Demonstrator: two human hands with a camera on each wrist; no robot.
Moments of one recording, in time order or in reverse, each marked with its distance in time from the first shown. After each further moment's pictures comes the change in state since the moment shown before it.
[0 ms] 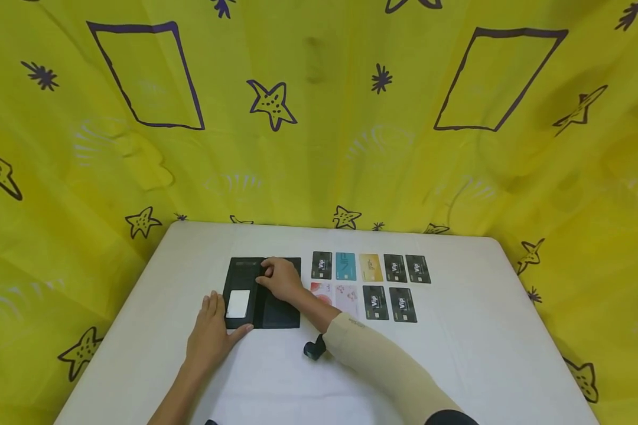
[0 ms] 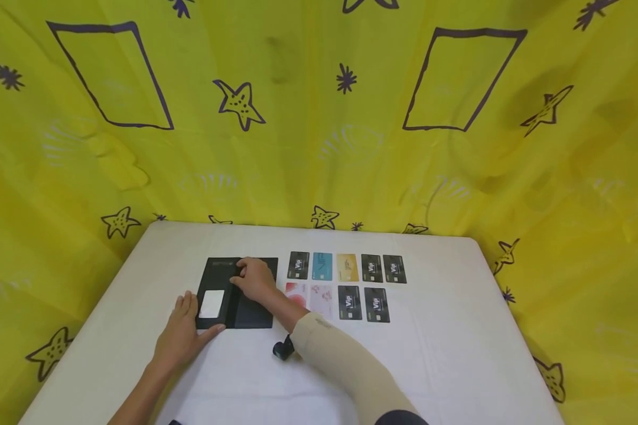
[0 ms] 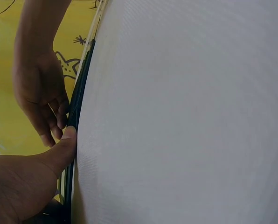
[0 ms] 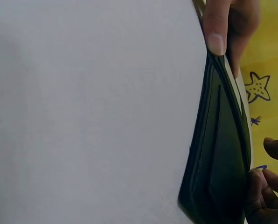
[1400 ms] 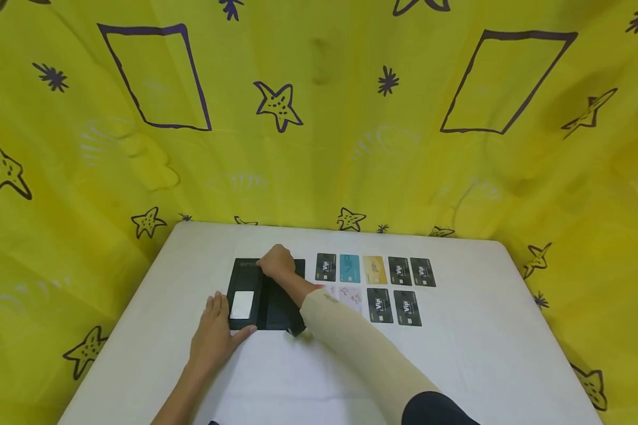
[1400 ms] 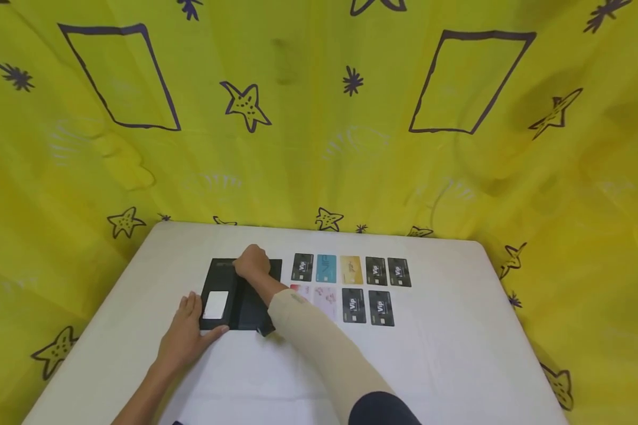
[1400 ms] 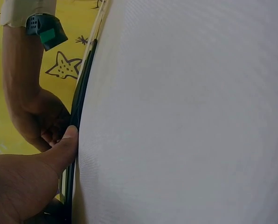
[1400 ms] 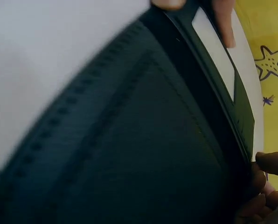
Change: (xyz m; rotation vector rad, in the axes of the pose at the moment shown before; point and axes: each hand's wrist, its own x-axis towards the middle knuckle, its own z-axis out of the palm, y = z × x) left_hand 0.000 -0.004 0.004 -0.022 0.029 0.003; right_hand 0.057 -0.020 0.017 -0.097 0.071 0.360
